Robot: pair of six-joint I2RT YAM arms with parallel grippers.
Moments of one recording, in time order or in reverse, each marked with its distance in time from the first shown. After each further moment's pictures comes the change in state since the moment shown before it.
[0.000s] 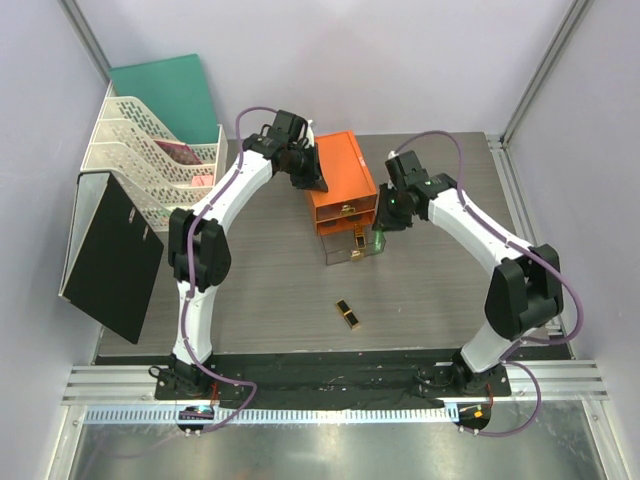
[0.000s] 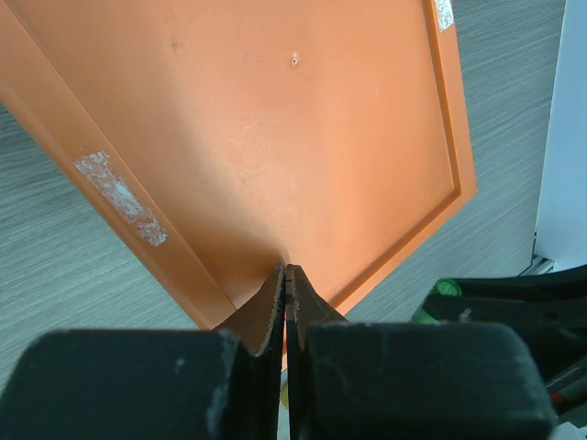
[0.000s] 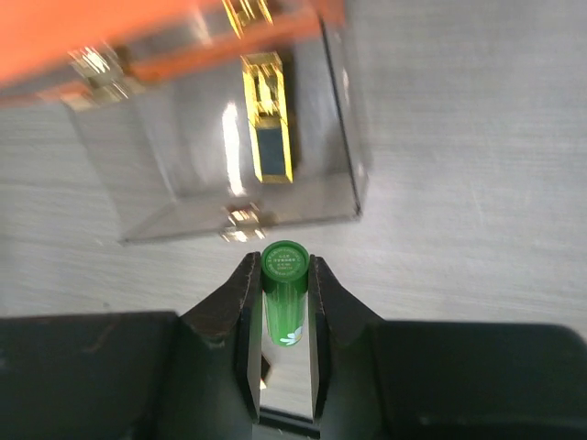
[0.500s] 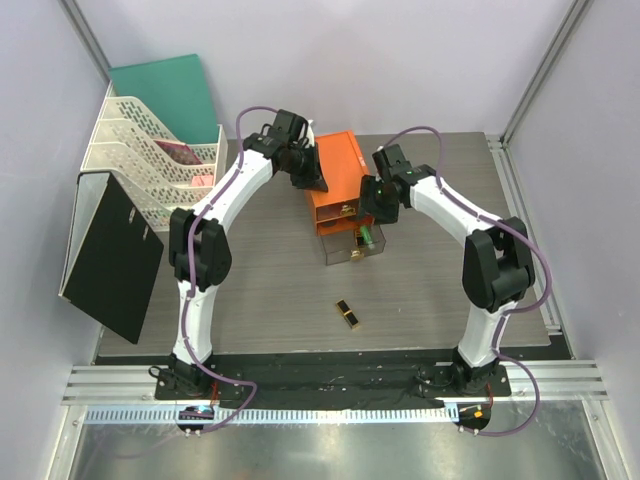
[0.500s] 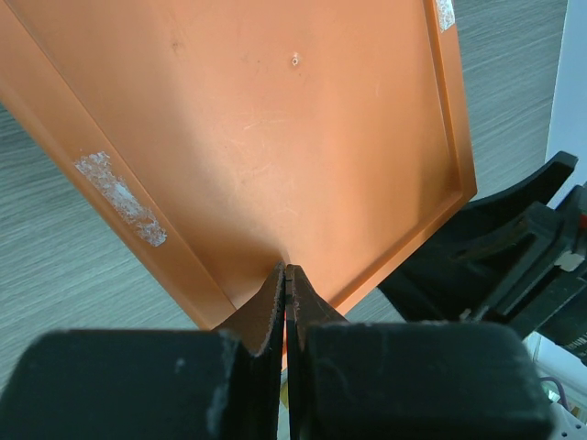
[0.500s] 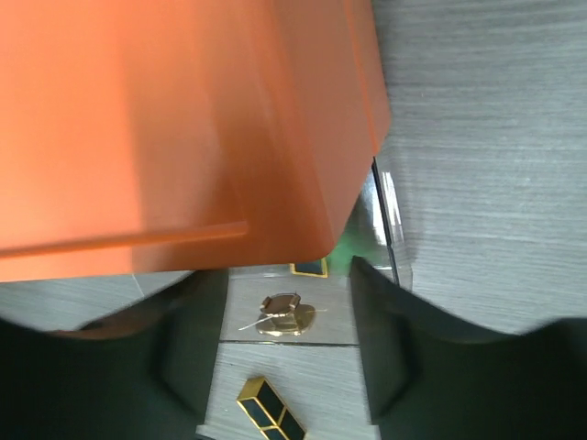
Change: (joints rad) left arm 0.000 0.007 0.015 -0.013 -0.001 0.000; right arm -0.004 0.234 0.158 0.084 -0.042 0.049
